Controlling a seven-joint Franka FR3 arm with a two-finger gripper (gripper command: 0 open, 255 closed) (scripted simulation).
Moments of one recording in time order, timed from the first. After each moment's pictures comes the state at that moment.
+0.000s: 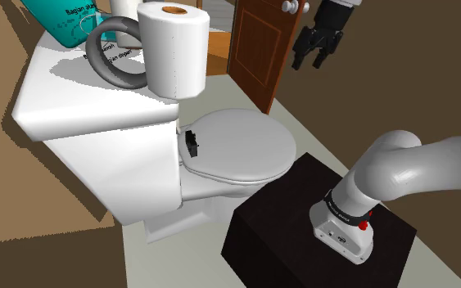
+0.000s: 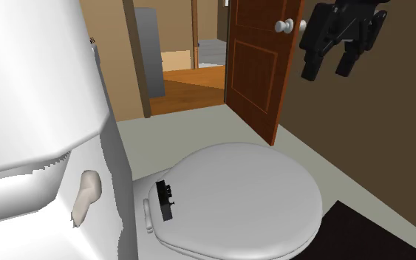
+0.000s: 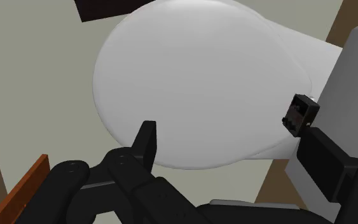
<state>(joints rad) 0.02 -0.82 -0.04 -2.34 0.03 1.60 0.16</state>
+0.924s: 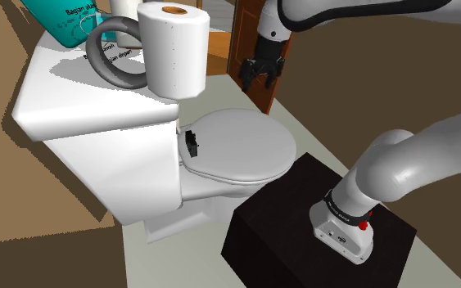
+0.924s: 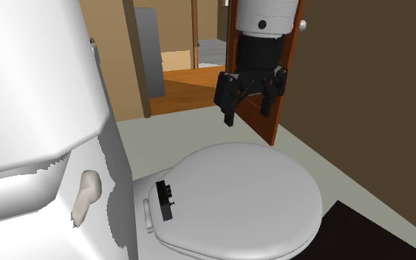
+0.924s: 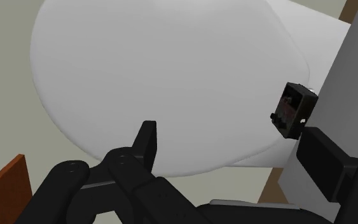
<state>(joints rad) 0.06 -0.49 0.10 -2.36 0.07 1.91 0.30</state>
